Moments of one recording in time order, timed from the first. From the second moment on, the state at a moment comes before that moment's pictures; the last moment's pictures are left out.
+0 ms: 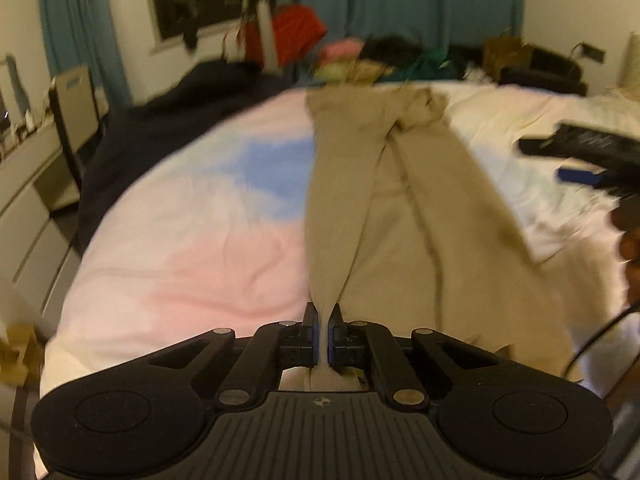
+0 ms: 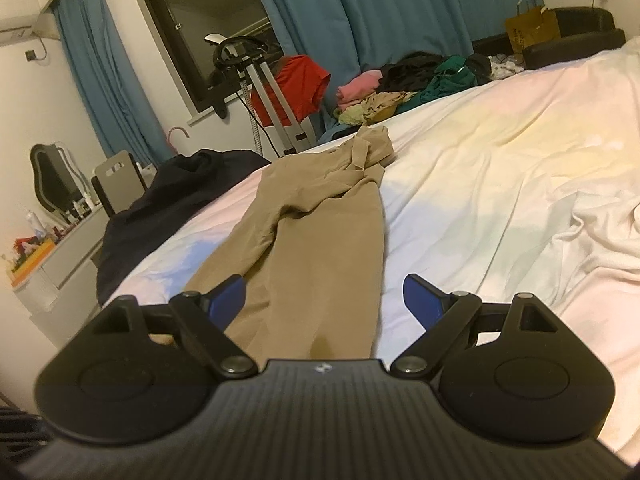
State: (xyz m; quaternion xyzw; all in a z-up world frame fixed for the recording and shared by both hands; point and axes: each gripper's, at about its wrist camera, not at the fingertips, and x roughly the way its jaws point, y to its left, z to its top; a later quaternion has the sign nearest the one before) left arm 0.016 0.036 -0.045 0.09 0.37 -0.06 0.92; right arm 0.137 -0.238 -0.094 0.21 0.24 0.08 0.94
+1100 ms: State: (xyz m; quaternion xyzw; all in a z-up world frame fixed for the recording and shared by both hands) left arm 0.046 0.108 -0.046 0.04 0.43 -0.04 0.90; right arm 0.117 -0.074 -0.132 0.05 0.33 0.38 0.86
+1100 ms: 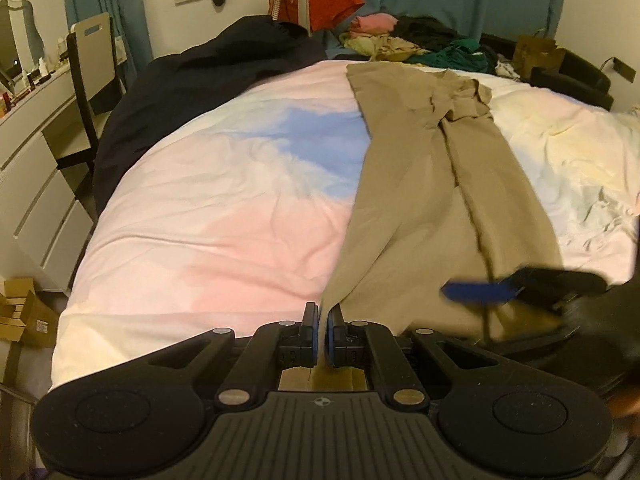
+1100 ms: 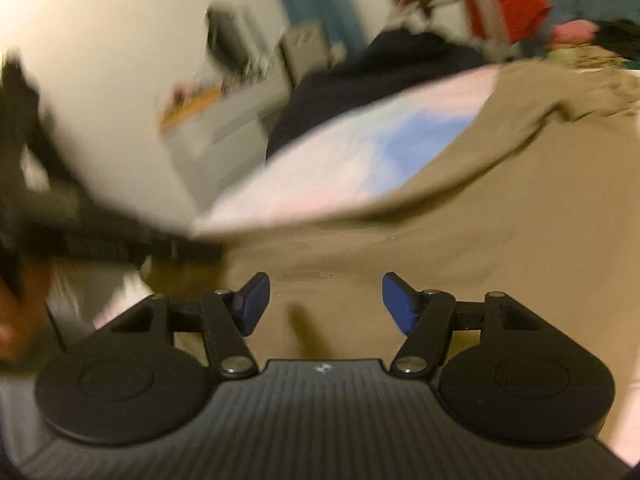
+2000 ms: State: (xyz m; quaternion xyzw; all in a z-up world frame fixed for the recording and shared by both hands) left arm 0.059 0.074 -0.081 0.17 0.50 -0.01 0.85; right arm 0.219 -0.117 -0.143 0.32 0.38 0.30 0.81
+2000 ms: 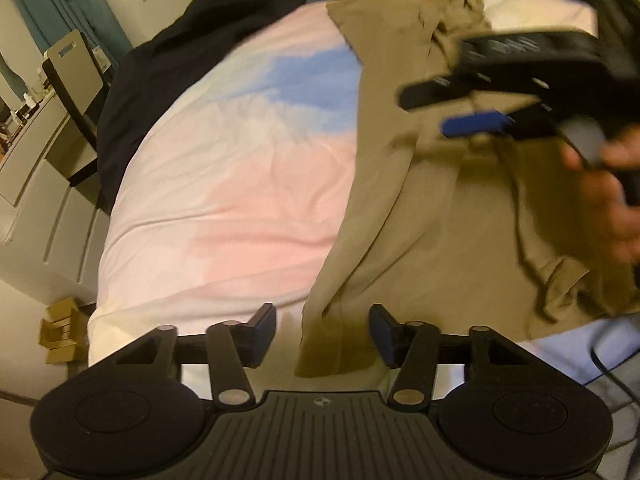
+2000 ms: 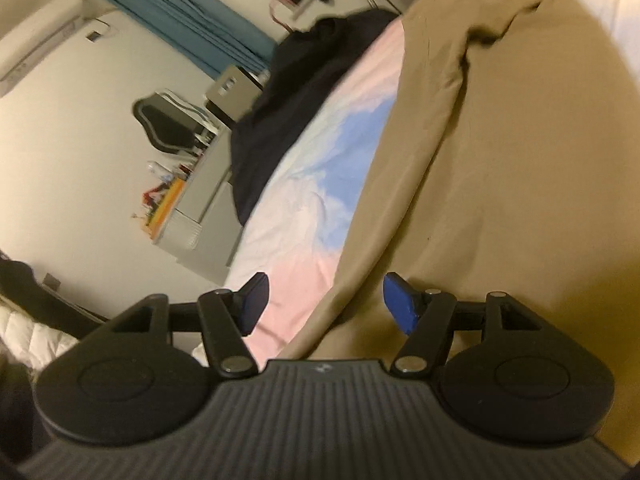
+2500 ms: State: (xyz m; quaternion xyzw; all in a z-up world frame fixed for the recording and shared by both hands) left arm 0.009 0.046 -0.057 0.27 0.40 -0.03 0.88; right arm 0.228 -0.097 -0.125 0.29 0.32 0.31 0.85
